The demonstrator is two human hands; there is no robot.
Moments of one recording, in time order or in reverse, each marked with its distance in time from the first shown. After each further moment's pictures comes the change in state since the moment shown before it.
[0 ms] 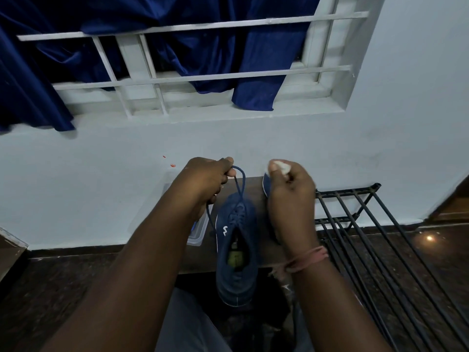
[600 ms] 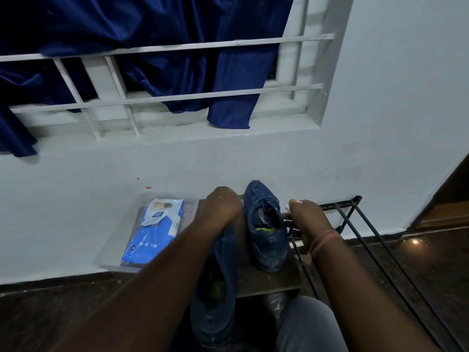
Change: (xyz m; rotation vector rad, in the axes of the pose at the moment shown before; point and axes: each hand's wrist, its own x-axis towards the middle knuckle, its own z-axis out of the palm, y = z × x) left_hand 0.089 -0.021 0.095 0.596 -0.060 0.087; right_hand 0.116 0.090 -0.075 -0.327 -0.152 0.568
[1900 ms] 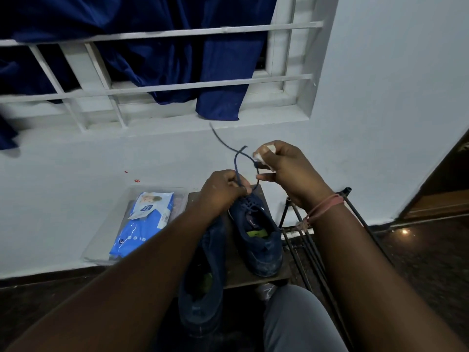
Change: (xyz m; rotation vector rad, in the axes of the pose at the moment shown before) left_hand 0.016 -0.001 0.019 -0.405 -0.012 0.291; right_hand -0.034 -0.083 -0.012 0.154 -0.287 -0.475
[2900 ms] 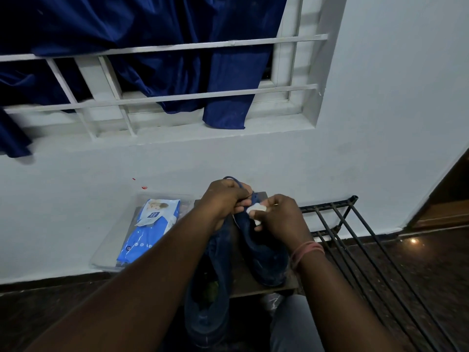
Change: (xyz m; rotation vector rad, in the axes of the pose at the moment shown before) left_hand -0.004 0.010 -0.005 -0.347 -0.008 -0.264; right_hand -0.028 0.070 0.029 -0.194 0.147 0.265
